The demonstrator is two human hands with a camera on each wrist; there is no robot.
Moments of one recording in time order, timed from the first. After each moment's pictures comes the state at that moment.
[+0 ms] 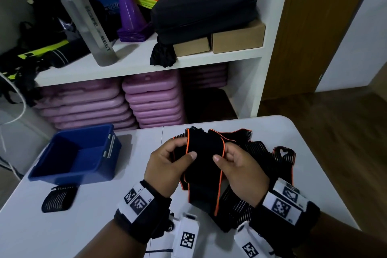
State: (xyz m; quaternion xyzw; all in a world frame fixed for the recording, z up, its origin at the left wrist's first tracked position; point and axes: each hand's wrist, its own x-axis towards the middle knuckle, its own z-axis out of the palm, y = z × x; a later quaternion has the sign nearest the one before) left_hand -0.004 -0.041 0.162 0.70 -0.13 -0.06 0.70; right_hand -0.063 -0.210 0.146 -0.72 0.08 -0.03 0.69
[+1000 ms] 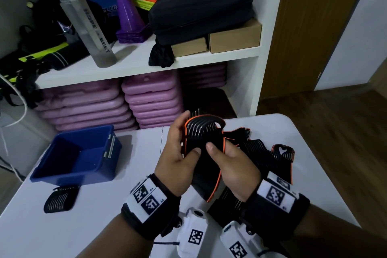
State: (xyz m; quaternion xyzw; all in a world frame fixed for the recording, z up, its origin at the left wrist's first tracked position) left_hand -0.010 -0.060 0.174 0.70 -0.25 -0.03 0.67; right_hand -0.059 -0.189 0.160 -0.60 0.09 -0.04 0.79
